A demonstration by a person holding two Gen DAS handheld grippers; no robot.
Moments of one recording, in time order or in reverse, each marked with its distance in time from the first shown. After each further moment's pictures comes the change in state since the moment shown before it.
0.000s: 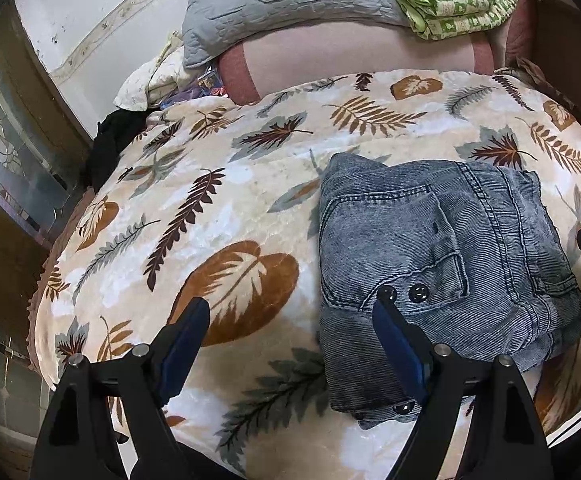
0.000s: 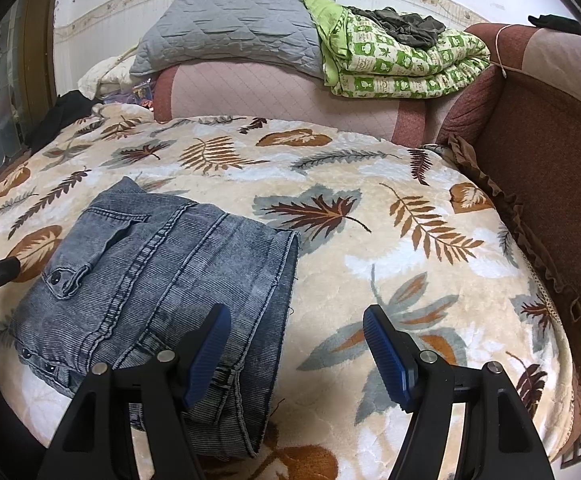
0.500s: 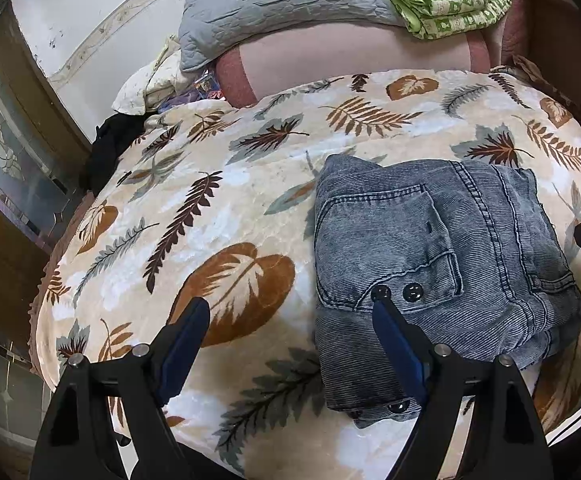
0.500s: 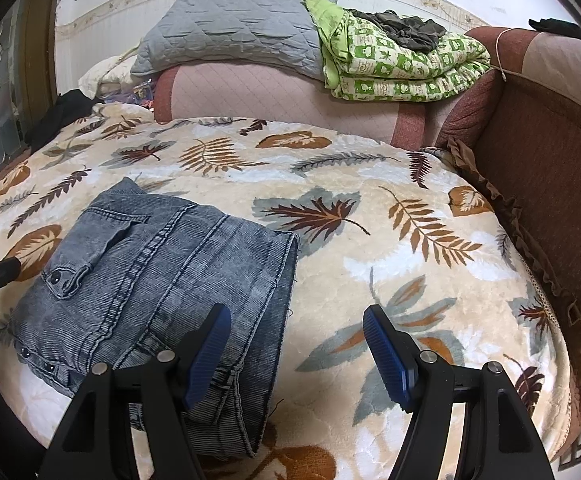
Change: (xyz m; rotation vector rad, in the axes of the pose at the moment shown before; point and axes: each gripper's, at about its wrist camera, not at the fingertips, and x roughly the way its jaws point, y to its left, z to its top) left arm -0.002 -0.004 -0.001 0.011 -0.005 0.001; right arm -0.002 0.002 0.001 -0.008 -0.004 -0.005
